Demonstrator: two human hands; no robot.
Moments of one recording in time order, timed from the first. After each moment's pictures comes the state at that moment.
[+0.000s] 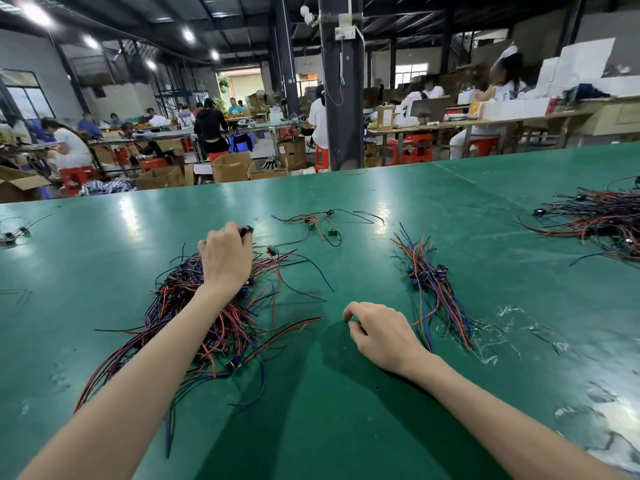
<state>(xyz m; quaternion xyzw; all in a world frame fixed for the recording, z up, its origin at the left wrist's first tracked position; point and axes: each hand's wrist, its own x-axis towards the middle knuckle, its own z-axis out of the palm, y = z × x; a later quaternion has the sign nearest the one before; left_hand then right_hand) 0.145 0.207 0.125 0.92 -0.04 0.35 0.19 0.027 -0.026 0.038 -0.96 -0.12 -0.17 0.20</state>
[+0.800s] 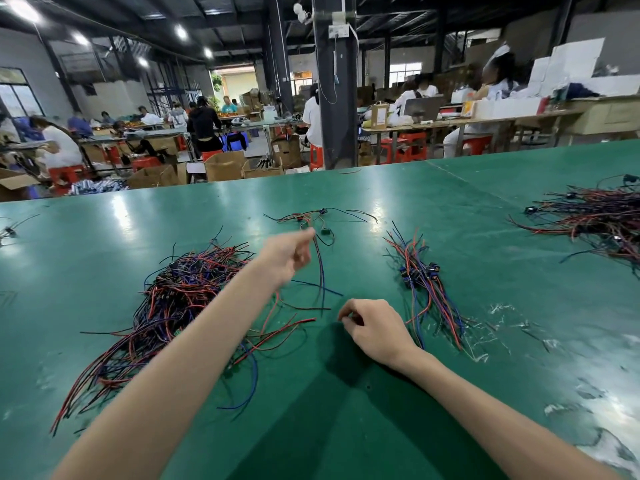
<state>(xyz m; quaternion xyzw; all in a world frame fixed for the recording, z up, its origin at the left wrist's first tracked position) 0.110 0.117 0.154 0.62 0.03 -0.13 0.78 0.025 -0.028 0.045 -0.94 -0.05 -0.14 0.30</state>
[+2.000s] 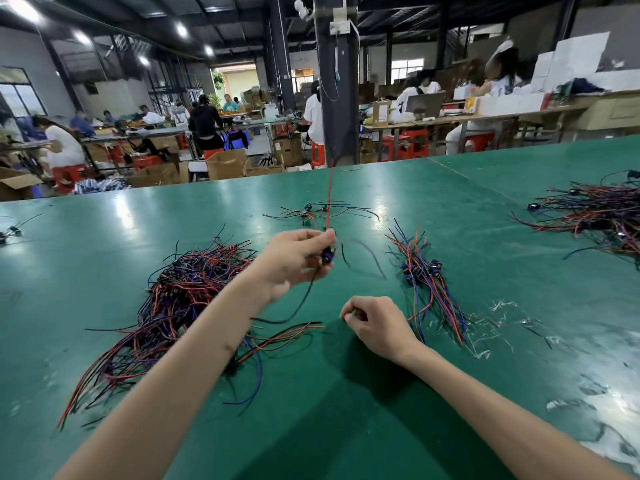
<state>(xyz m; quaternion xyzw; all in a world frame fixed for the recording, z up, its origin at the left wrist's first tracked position) 0.059 0.122 0.166 0.68 -0.10 -0.16 0.71 0.027 -0.029 0.044 -0.93 -0.04 -0.13 0.34</state>
